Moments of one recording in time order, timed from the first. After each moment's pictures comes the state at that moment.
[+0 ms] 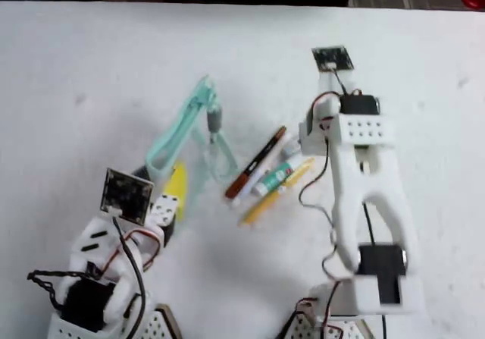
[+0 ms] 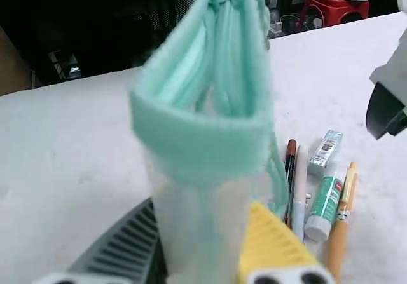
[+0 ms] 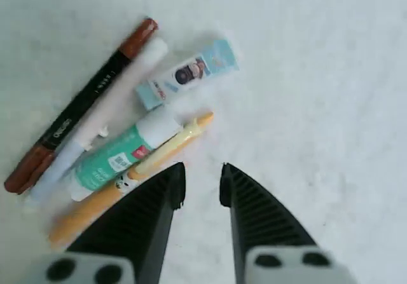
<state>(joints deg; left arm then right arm) 13.1 -102.5 78.4 56.0 0.1 -1.1 0.8 12.4 73.4 3.5</state>
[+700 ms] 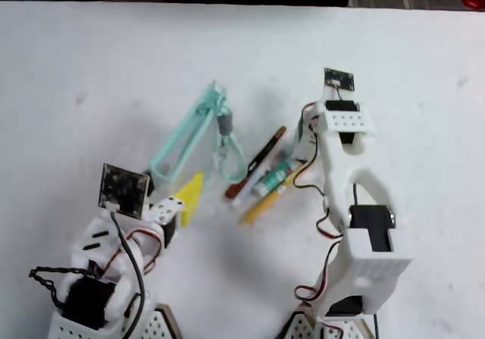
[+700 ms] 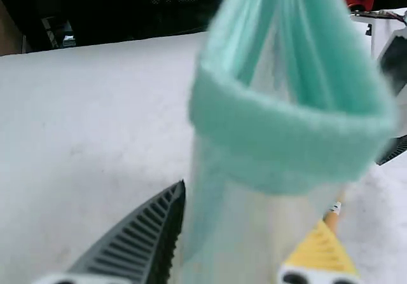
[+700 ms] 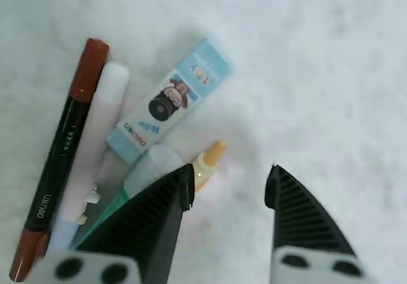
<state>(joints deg) 12.5 -102.4 78.5 58.2 4.5 -2.5 14.5 12.4 64.1 -9.0</state>
